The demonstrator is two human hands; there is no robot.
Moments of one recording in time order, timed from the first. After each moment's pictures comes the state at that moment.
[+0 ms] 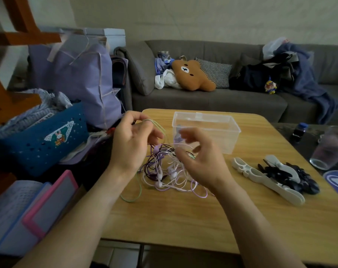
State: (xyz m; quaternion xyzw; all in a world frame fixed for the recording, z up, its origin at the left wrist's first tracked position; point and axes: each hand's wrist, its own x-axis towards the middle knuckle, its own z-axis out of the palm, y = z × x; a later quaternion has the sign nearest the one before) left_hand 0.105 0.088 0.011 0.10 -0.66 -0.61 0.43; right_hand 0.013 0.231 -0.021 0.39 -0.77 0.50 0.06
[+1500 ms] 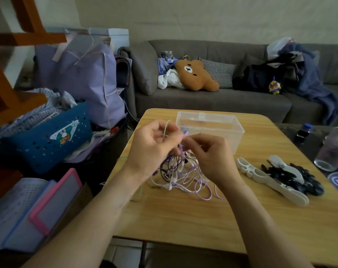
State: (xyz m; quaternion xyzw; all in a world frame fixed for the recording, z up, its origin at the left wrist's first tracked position) left_hand 0.107 0.103 0.007 0.03 -0.72 -0.62 0.32; right_hand 0.009 0.235 -0.014 0.38 -0.73 0.57 0.02
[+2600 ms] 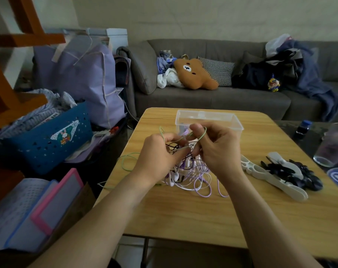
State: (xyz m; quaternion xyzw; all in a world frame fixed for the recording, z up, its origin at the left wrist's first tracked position) left_hand 0.096 0.106 -0.015 0.08 -0.85 -0.43 0.30; right_hand 0.020 0.235 0.002 0.29 -0.64 0.71 -0.01
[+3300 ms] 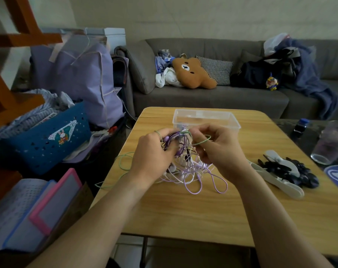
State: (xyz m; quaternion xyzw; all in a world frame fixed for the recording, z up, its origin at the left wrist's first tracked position) left_hand 0.096 0.106 -0.017 0.12 -0.85 -0.37 0.35; right_hand 0.009 0.251 0.004 0.30 -0.66 0.68 -0.13
